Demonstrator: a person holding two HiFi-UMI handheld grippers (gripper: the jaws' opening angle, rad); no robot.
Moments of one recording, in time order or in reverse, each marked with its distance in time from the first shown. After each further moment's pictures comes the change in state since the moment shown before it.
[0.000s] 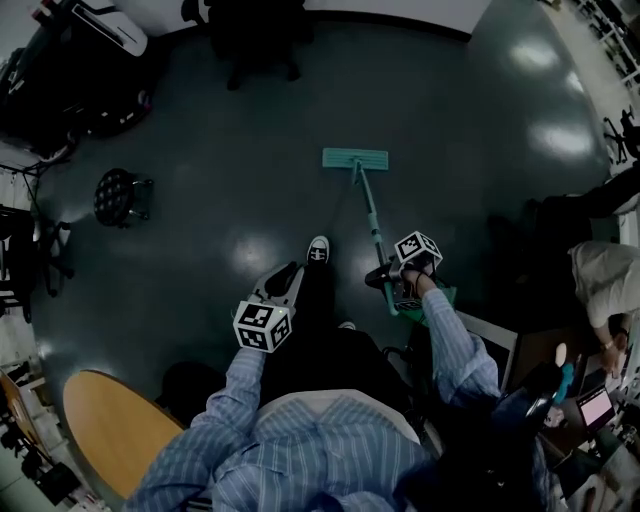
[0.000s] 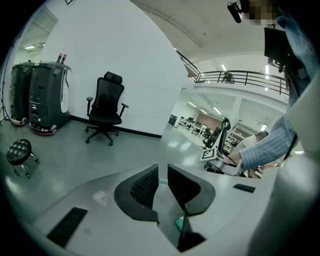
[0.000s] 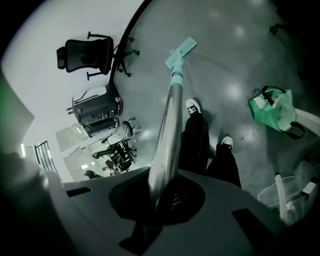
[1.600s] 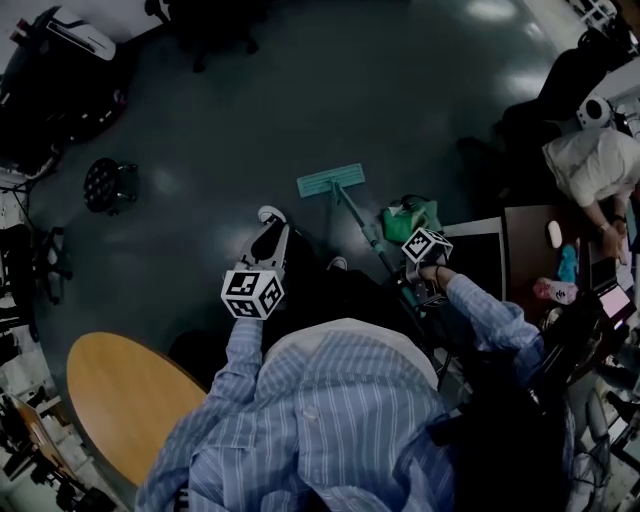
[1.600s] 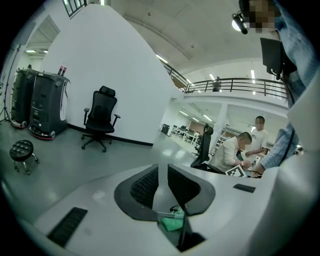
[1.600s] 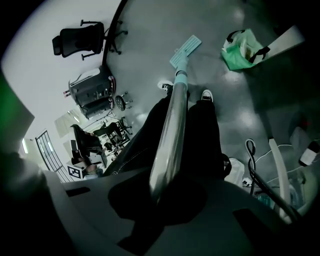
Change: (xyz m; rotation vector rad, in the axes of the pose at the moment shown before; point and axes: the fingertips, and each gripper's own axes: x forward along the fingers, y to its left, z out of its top) left arm -0.152 -0.118 -0.058 0.045 -0.127 -0.058; right arm -0.006 -0.134 -0.330 0.024 0.187 0.000
